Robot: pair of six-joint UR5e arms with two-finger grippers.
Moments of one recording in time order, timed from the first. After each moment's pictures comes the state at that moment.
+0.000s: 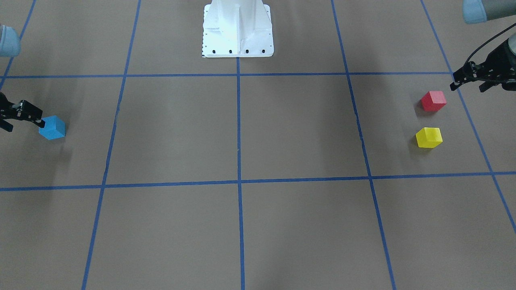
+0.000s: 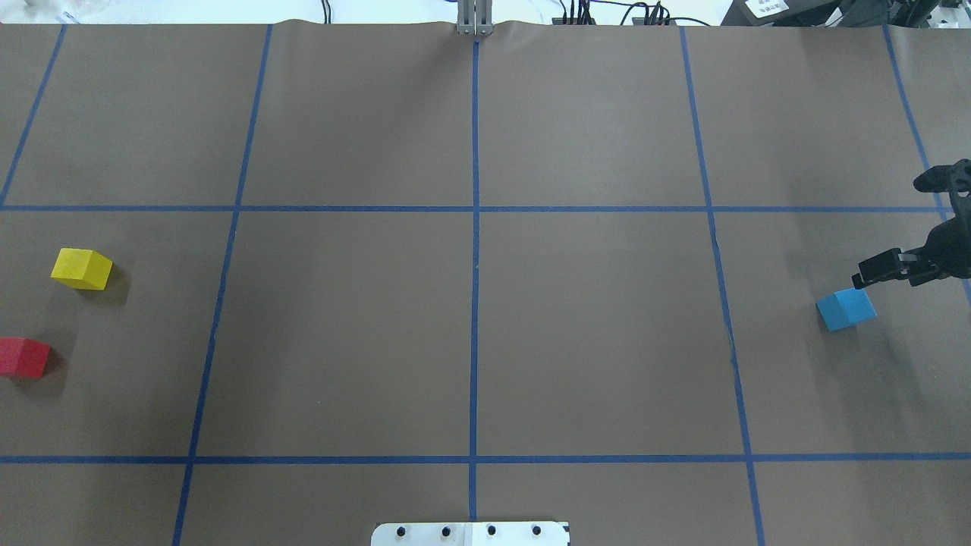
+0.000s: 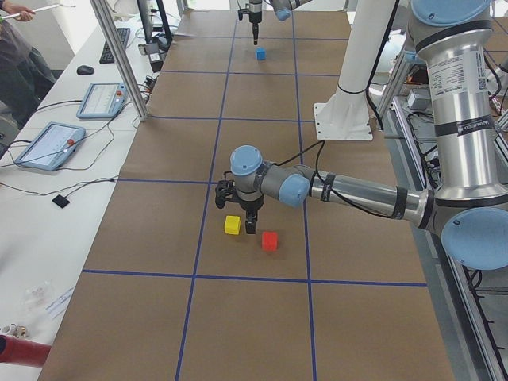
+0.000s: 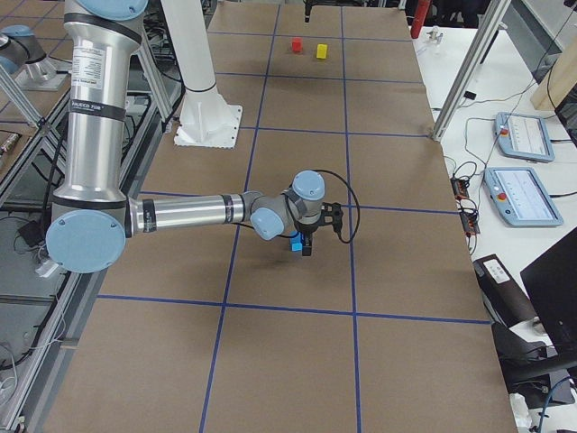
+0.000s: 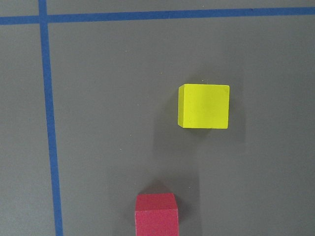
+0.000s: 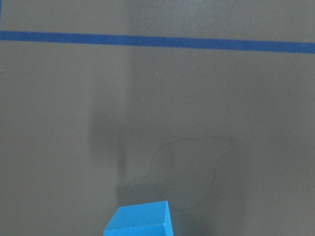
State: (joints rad) left arm -1.21 -1.37 -1.93 -1.75 -2.35 -0.43; right arm 1.03 -1.71 1.72 -1.04 2.26 0.68
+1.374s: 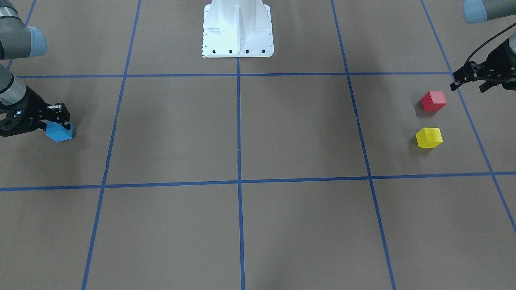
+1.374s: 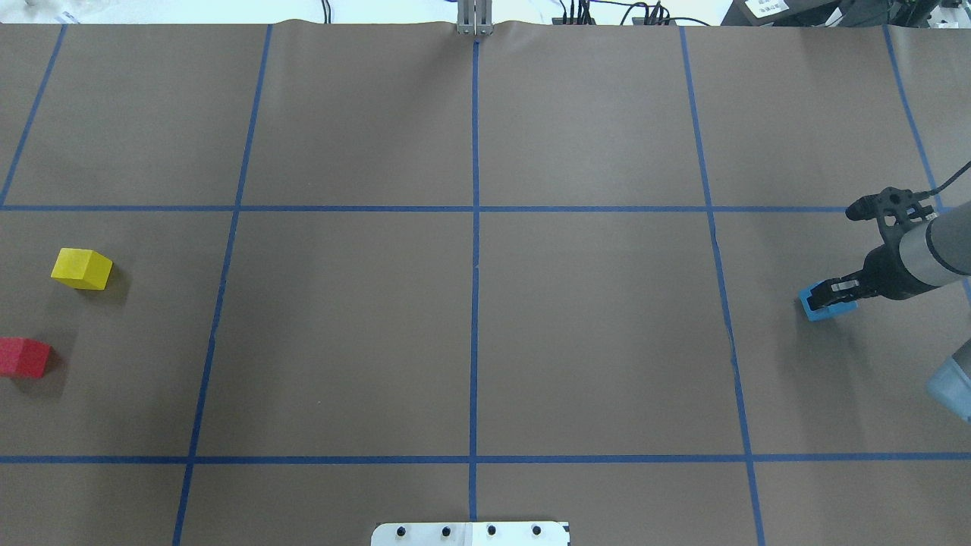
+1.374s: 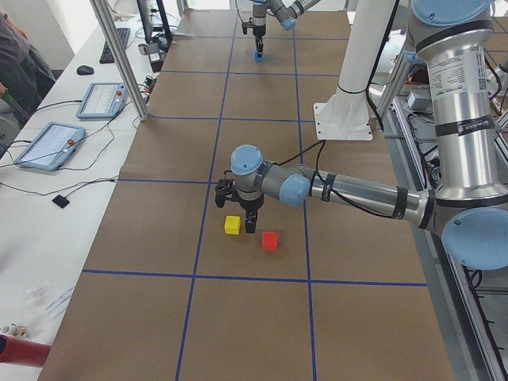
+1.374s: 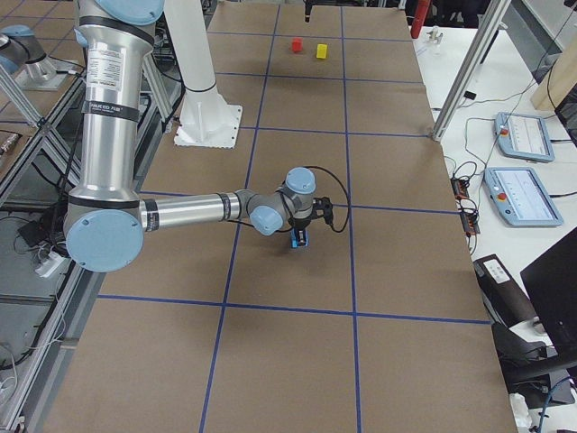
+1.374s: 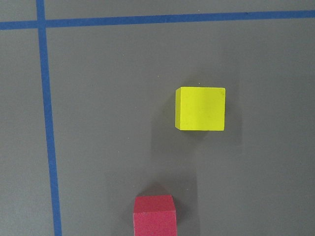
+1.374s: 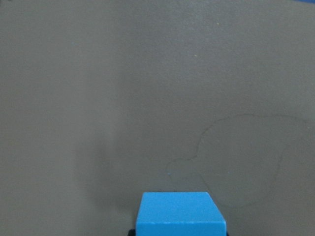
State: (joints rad) left arm -1.21 -1.36 -1.93 -1.75 -2.35 -0.43; right arm 0.90 -1.63 1.72 -1.01 2.18 0.72
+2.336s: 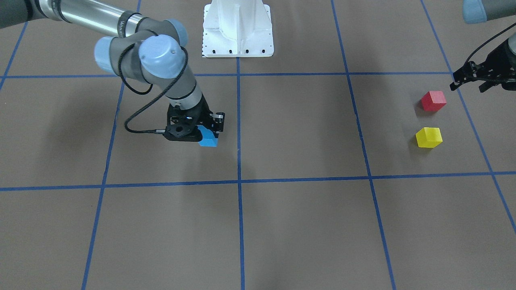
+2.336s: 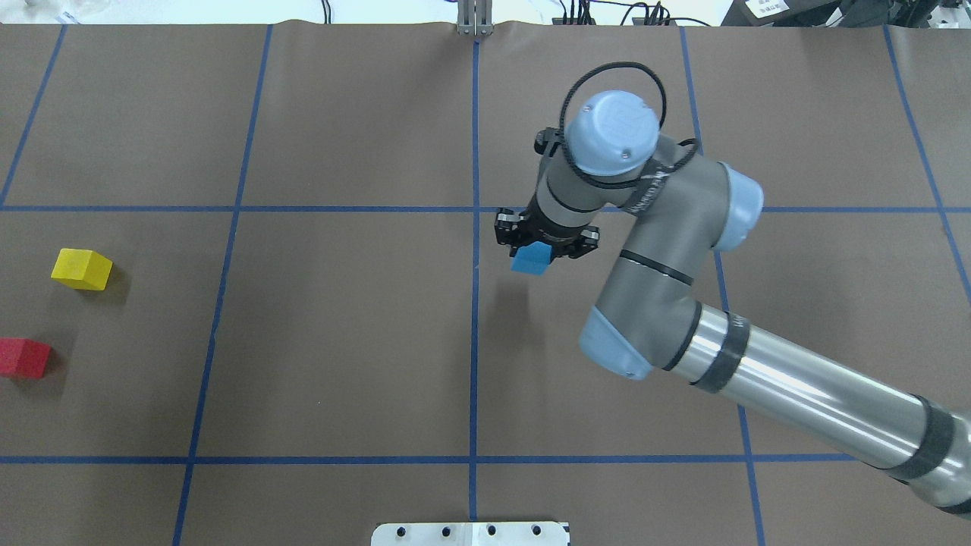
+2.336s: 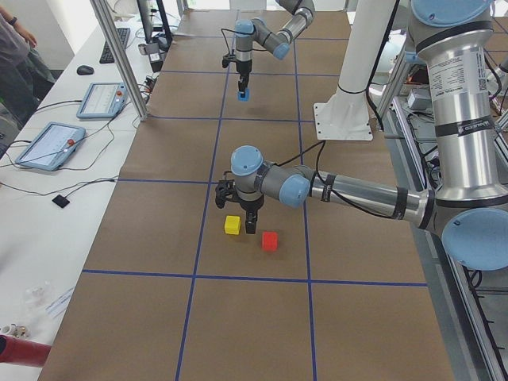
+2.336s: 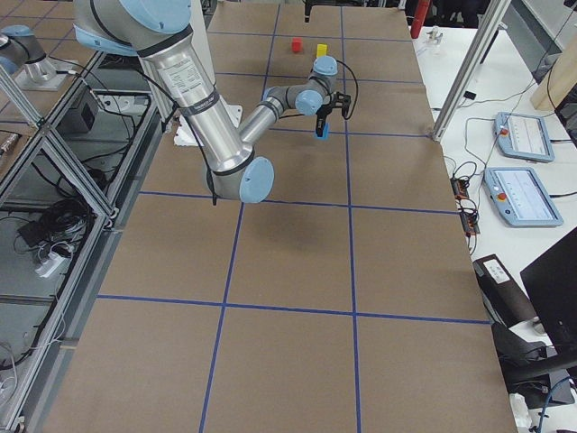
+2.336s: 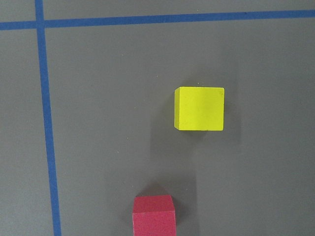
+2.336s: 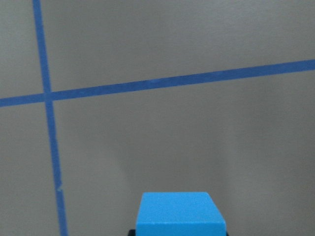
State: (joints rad) left arm -1.21 -1.36 -1.93 -1.75 -2.35 -0.43; right arm 0.61 -0.83 1.52 -1.43 2.00 1.35
